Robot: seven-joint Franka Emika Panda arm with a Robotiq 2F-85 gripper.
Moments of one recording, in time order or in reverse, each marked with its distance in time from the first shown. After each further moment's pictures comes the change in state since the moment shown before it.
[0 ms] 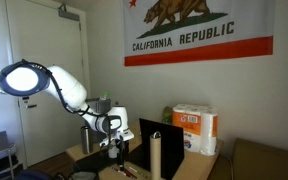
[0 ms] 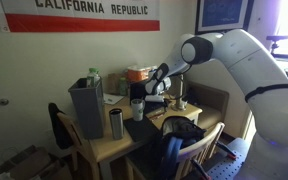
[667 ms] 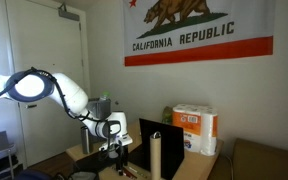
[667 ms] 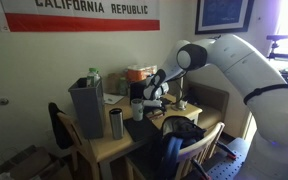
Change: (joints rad) arm 0.034 0.082 -0.018 0.046 0.000 0.010 0.060
